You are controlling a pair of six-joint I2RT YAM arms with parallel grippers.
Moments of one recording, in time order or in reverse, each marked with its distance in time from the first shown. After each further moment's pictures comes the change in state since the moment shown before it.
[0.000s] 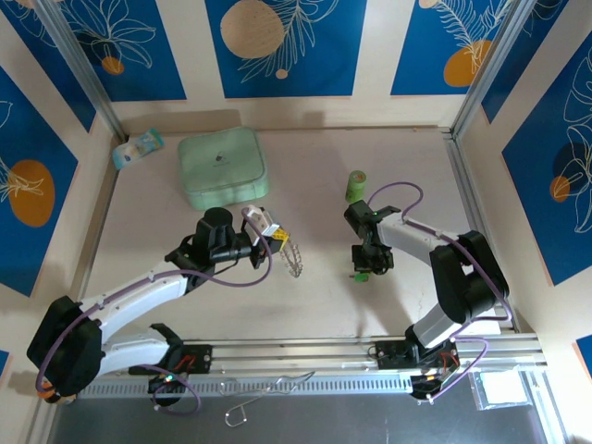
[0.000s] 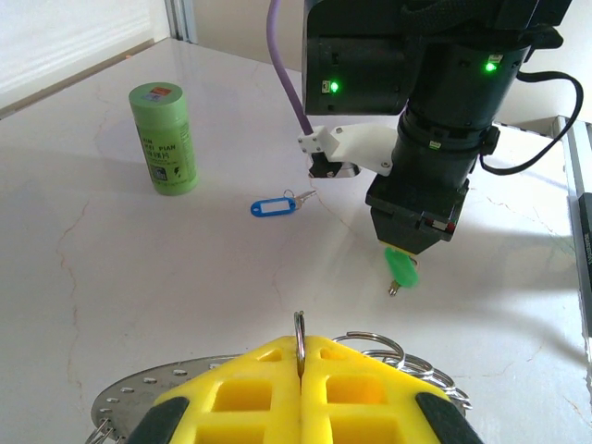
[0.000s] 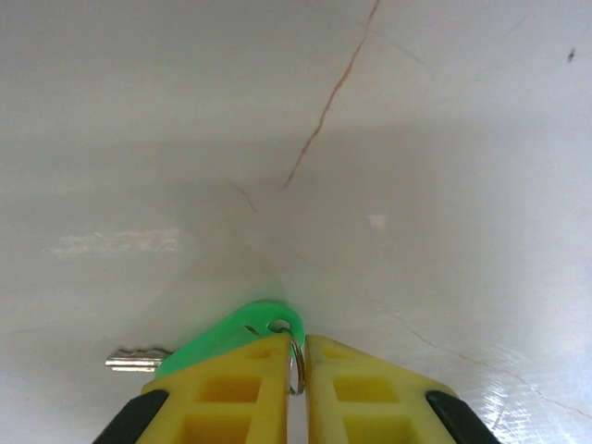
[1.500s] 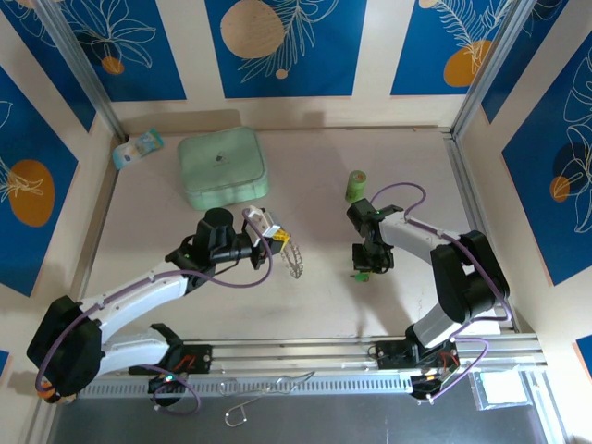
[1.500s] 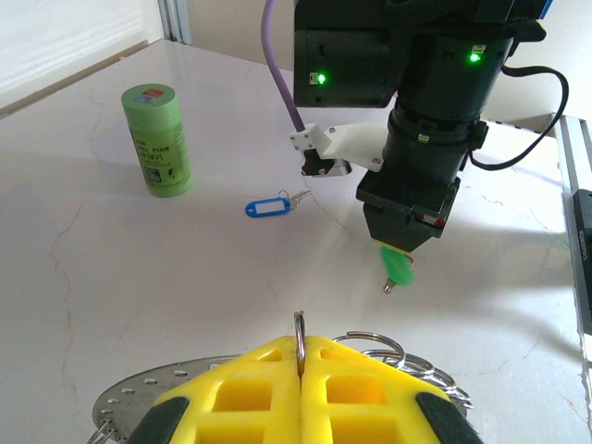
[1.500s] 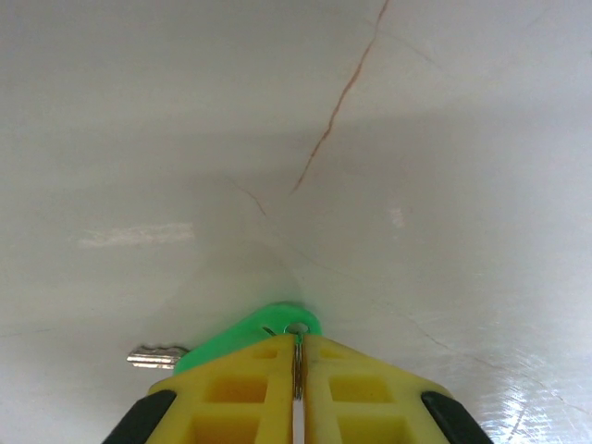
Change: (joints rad) left arm -0.006 0.000 0.000 -0.001 0.004 0.007; right arm -0.023 0.001 0.000 0.006 -0.038 0.000
